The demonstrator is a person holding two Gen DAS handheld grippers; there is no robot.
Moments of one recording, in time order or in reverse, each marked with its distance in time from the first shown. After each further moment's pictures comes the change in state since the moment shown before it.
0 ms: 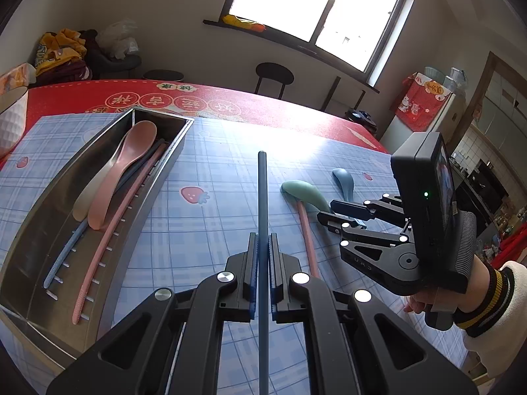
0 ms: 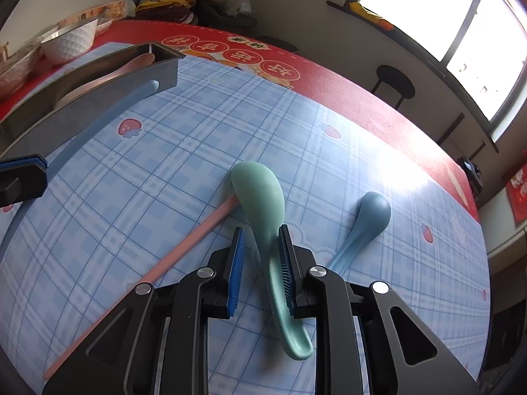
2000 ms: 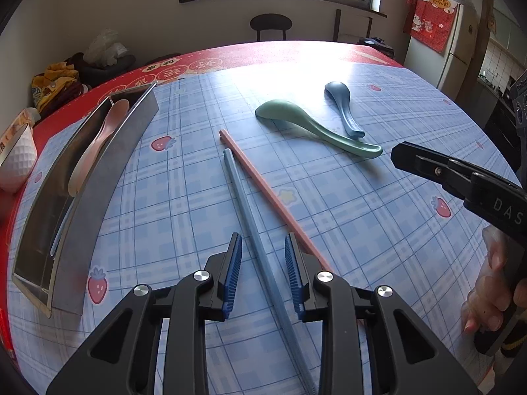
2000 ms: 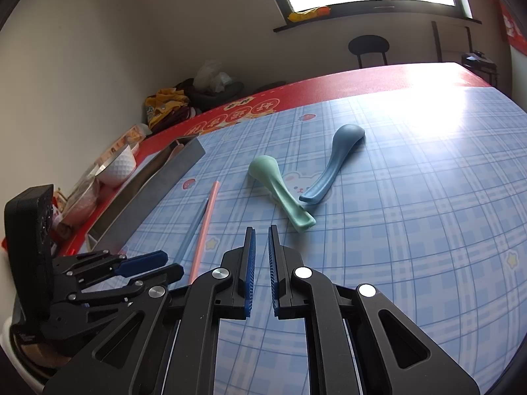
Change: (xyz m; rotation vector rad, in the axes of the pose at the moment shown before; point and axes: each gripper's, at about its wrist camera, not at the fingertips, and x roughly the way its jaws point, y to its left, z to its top) left arm 0.034 -0.073 -0.047 0.237 0.211 0.249; right arm -0.074 -0.059 -0.107 0.543 -0.259 0.393
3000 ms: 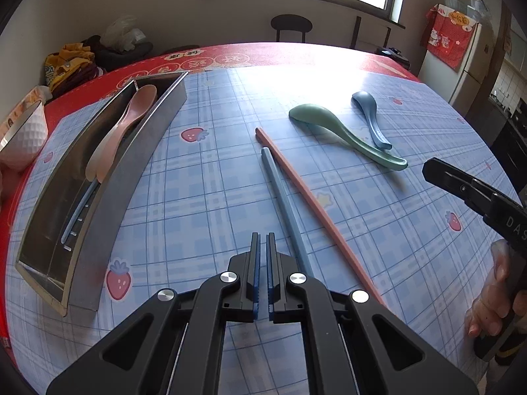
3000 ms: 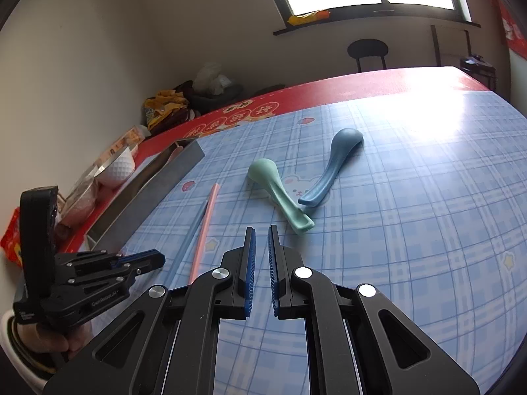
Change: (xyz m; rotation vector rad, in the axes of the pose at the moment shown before) left arm -0.009 0.033 0.003 -0.089 -0.003 -0.001; right arm -0.002 -0.001 -0.001 -0.004 -0.009 -0.005
